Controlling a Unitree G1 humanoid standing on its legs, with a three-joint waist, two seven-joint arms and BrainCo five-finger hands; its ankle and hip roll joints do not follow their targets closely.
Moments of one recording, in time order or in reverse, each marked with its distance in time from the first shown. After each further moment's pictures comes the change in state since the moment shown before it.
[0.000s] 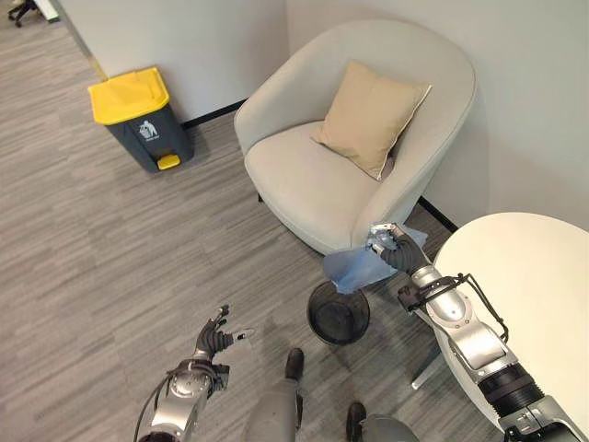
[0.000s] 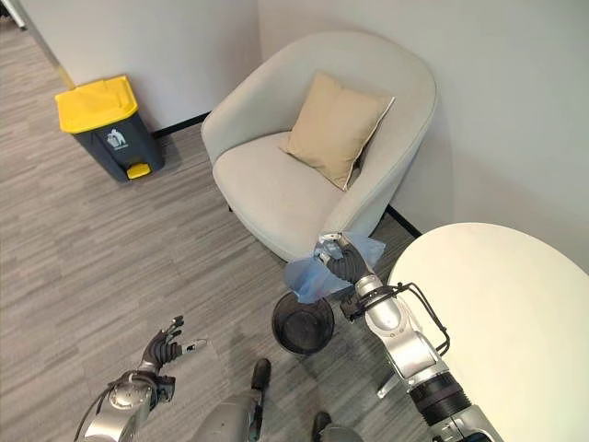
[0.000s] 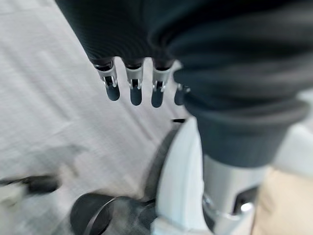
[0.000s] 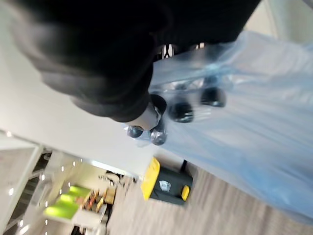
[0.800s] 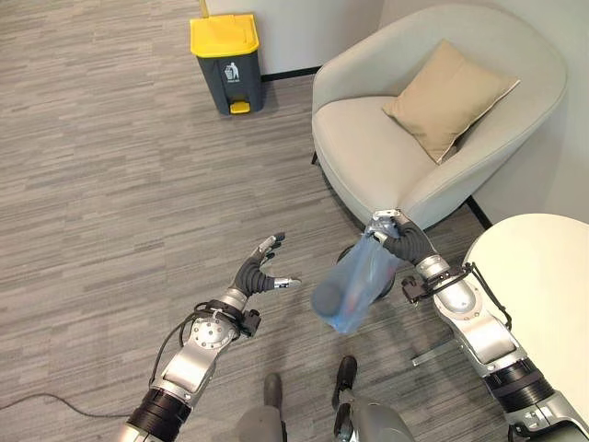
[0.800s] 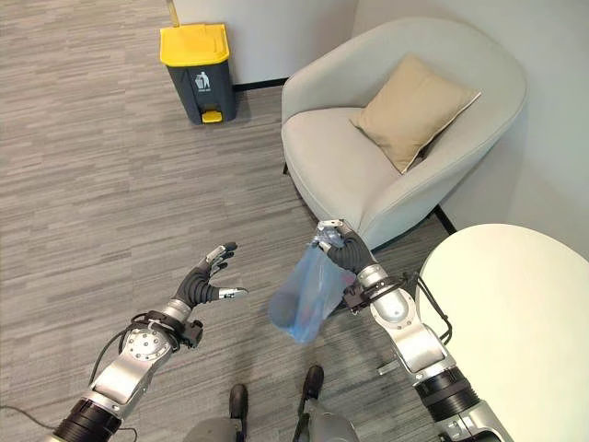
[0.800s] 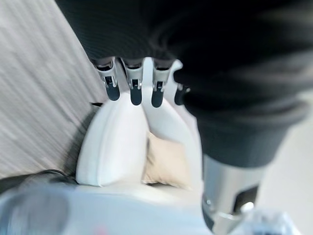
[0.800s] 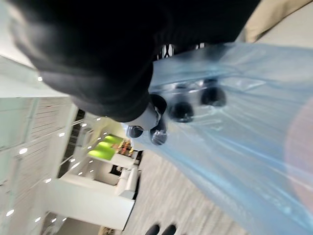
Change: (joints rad) left arm -0.180 0.098 -0.181 -0.450 0.050 -0.035 -0.117; right arm -0.040 -0.016 0.004 -0.102 0.084 0.000 0.063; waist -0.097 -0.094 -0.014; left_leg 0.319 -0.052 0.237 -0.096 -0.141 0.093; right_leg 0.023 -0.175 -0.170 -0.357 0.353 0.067
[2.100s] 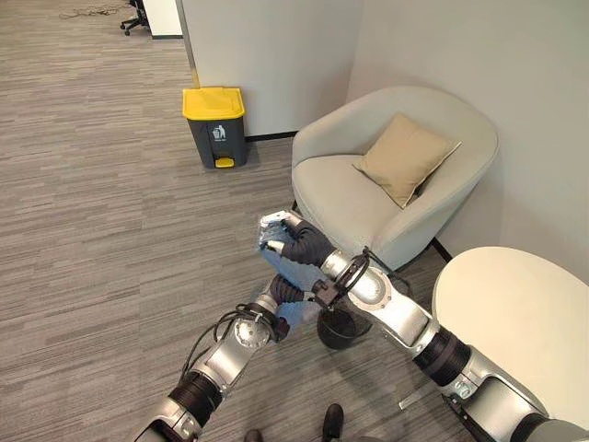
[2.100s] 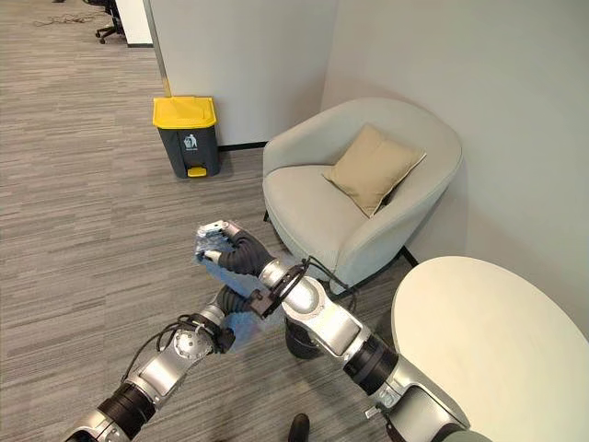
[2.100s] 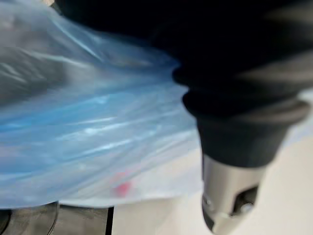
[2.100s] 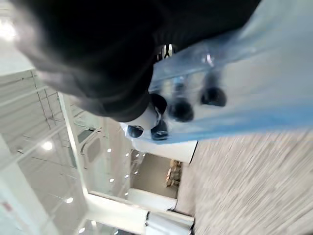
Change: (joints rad) left arm -0.155 -0.110 -0.173 0.247 0.149 0.032 0.165; right arm -0.286 0.266 0.392 0.034 0.255 0.031 0.003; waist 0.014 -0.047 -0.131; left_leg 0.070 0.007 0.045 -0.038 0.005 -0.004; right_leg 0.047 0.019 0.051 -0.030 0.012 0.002
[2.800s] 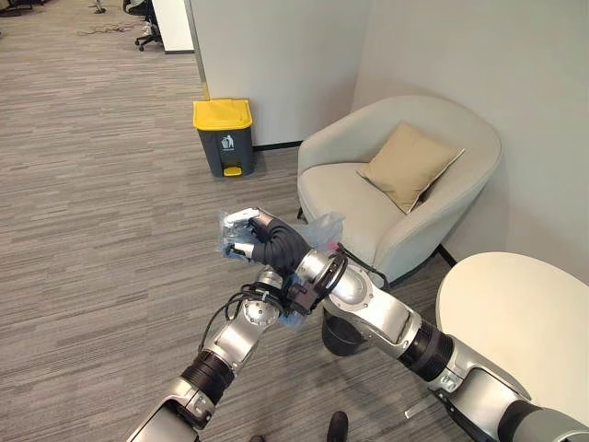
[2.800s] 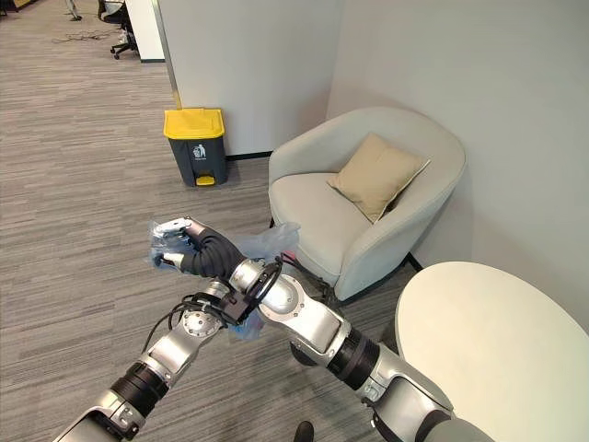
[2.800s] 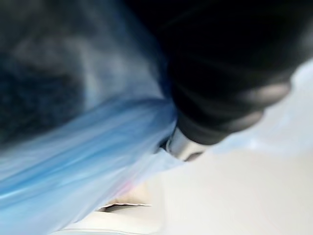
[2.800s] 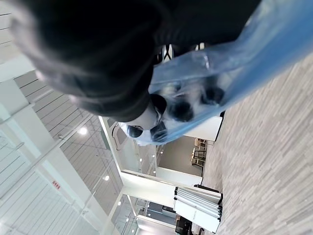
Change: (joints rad) left arm -0.080 -0.041 0.022 -0.054 -0.089 -0.005 0.115; right arm -0.059 0.041 0.059 0.000 0.074 -0.031 0.027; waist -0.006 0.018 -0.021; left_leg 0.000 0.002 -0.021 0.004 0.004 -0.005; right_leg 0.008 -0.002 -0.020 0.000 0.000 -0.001
